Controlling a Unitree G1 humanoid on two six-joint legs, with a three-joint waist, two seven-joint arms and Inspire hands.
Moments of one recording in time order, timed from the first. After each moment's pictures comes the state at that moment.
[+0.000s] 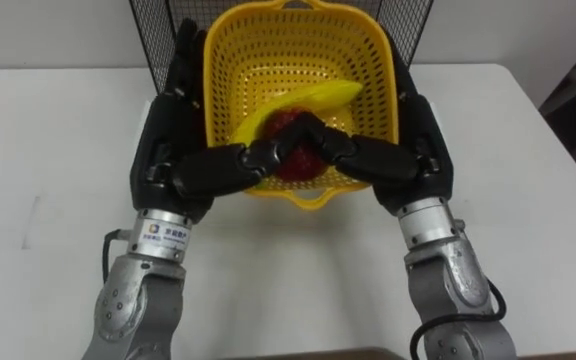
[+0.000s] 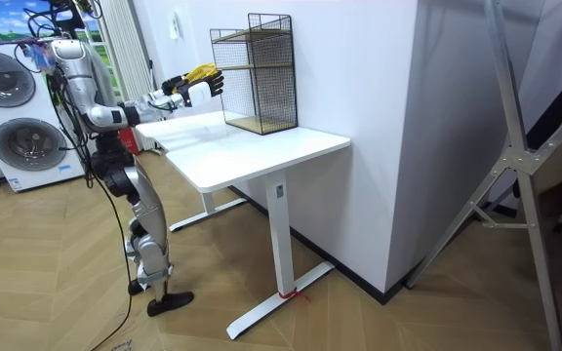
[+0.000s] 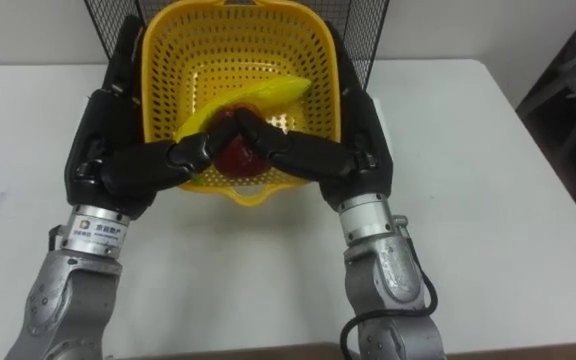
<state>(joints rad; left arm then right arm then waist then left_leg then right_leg) 0.07 0.13 -0.25 -0.17 -0.56 -0.28 -0.05 -0.02 -0.15 0.26 -0.02 0.58 -0.28 0.04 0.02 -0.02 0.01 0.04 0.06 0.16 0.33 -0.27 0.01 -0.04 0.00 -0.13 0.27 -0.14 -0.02</state>
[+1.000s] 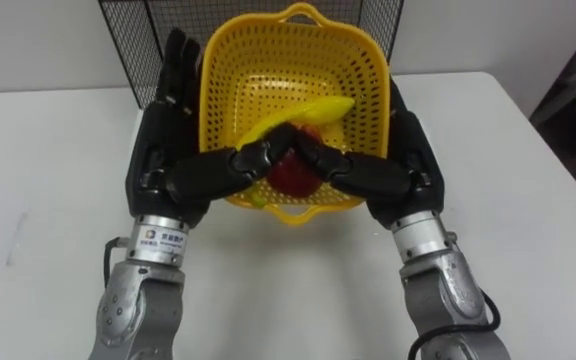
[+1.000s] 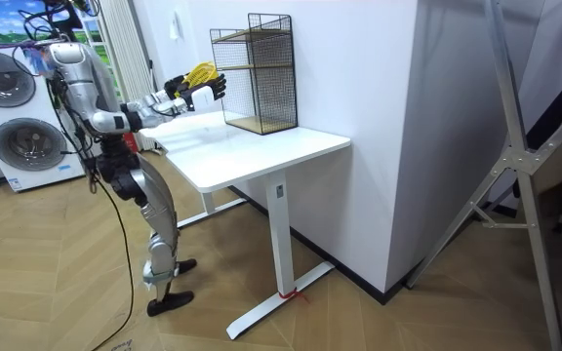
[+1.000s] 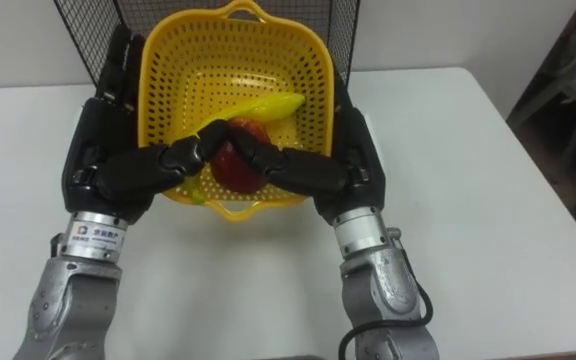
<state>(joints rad) 0.08 0.13 -0.25 -0.13 -0.60 -0.32 -0.05 0.01 -0.15 0.29 0.00 0.61 -0.29 0.07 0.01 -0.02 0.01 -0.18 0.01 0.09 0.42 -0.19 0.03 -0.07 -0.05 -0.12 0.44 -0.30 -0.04</state>
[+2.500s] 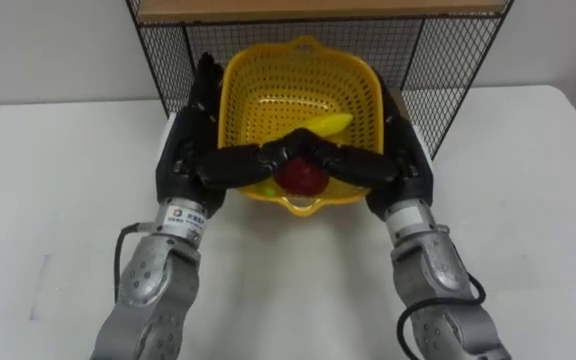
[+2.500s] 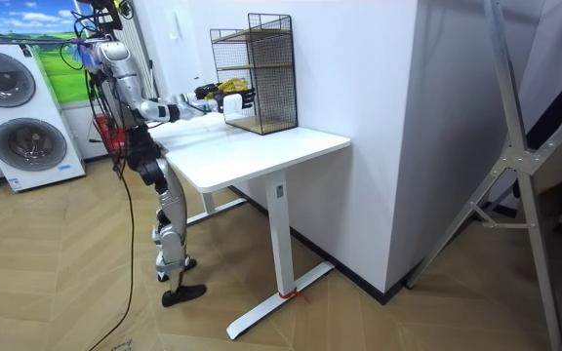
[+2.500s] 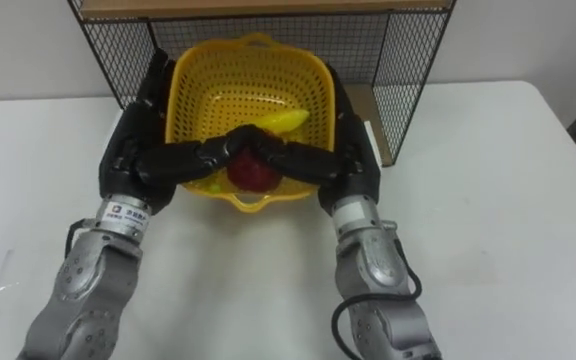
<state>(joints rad) -0.14 0.13 -0.27 0.09 -0.50 -0.16 0.08 -0.19 -0.16 0.27 0.23 0.58 -0.21 -0.11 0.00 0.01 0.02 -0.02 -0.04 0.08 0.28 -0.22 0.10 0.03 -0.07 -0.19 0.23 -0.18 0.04</state>
